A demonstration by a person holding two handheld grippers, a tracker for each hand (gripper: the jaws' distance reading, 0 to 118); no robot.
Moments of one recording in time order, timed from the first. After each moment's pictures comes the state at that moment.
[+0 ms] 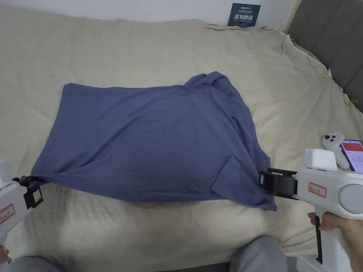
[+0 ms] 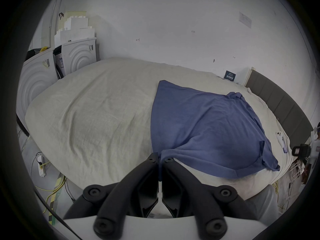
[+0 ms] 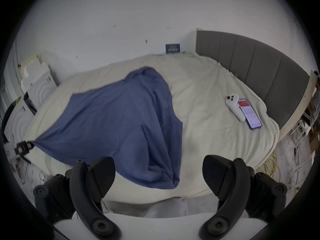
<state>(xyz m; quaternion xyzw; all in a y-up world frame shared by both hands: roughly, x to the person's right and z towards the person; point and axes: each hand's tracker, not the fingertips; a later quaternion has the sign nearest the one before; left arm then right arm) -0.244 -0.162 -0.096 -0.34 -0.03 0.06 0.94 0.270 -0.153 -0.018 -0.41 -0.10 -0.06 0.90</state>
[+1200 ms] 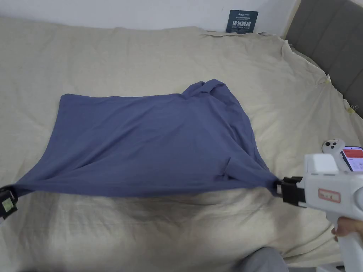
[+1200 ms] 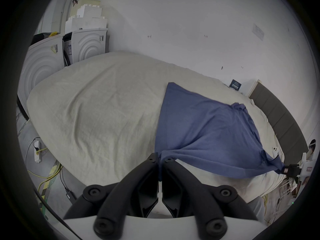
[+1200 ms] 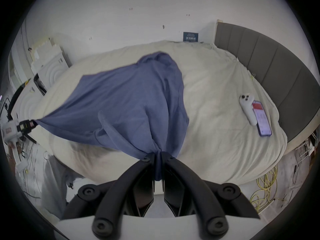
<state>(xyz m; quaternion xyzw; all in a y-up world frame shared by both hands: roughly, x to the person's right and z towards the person) -0.269 -0.140 -0.104 -0.35 -0.01 0.12 0.93 0.291 -0.129 -0.030 -0.43 -0.03 -0.06 0.90</state>
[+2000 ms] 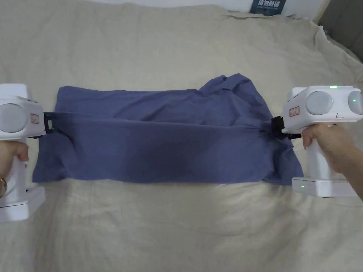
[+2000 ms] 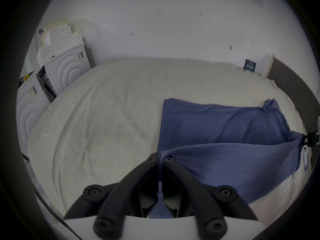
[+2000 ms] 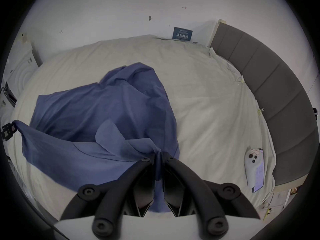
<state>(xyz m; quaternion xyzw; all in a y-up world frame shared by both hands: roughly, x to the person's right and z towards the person) -0.201 -0.177 -0.361 -0.41 0.02 -0.03 0.91 0.306 -0.161 -0.307 -0.50 -0.12 0.00 0.86</state>
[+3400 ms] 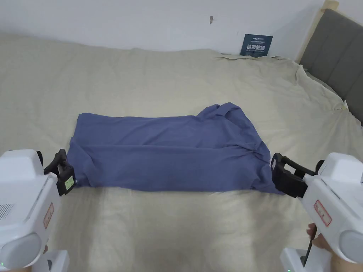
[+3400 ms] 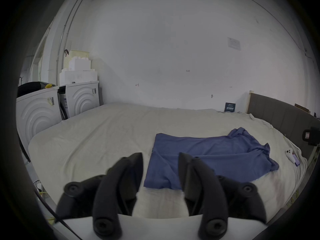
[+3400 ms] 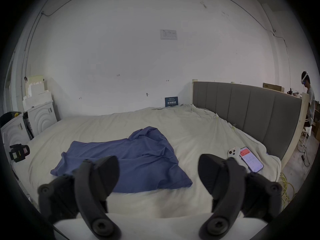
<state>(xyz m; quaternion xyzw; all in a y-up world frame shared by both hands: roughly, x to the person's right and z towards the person) -0.209 -0.144 -0.136 -0.15 -0.01 0.01 0.99 0.225 -0.117 -0.036 -0.15 -0.14 -0.05 0.98</state>
